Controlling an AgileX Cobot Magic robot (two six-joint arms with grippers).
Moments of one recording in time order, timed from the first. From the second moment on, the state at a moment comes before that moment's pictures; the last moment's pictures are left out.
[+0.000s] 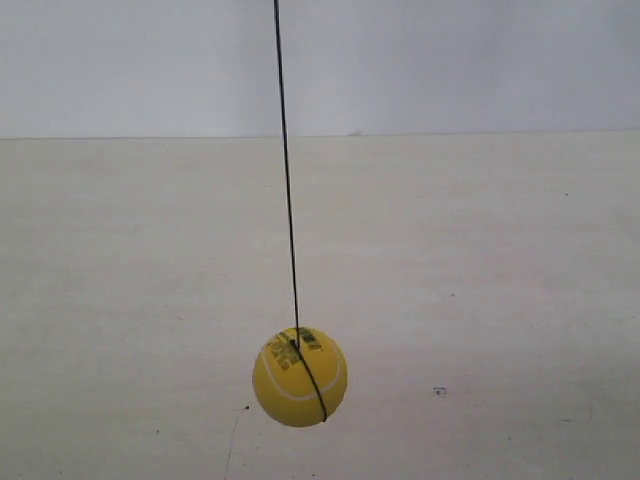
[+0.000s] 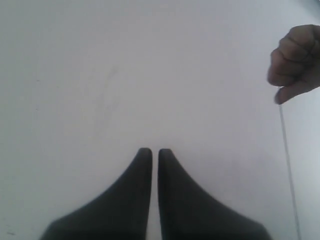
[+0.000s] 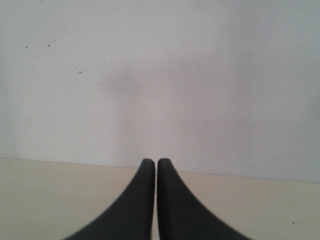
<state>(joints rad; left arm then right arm) -0.22 0.00 -0.05 0.20 -0.67 -0.47 0.35 0.01 -0.09 -0.52 -0.01 0.62</state>
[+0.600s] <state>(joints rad) 0.02 0.00 -0.05 0.20 -0.67 -0.47 0.35 0.01 -0.09 -0.52 -0.01 0.62</state>
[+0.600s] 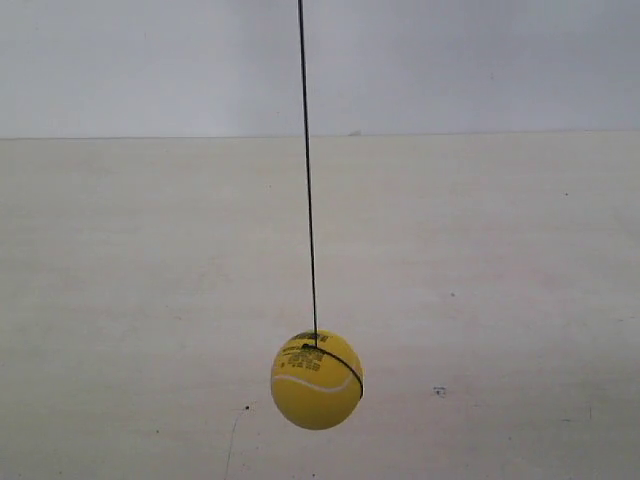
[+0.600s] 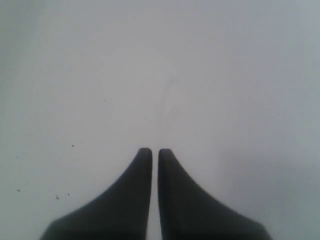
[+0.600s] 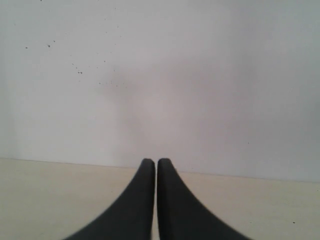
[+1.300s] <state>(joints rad) 0.02 0.00 -0.01 0.20 -0.28 -0.47 0.35 0.01 -0.09 -0.52 -0.01 0.62</state>
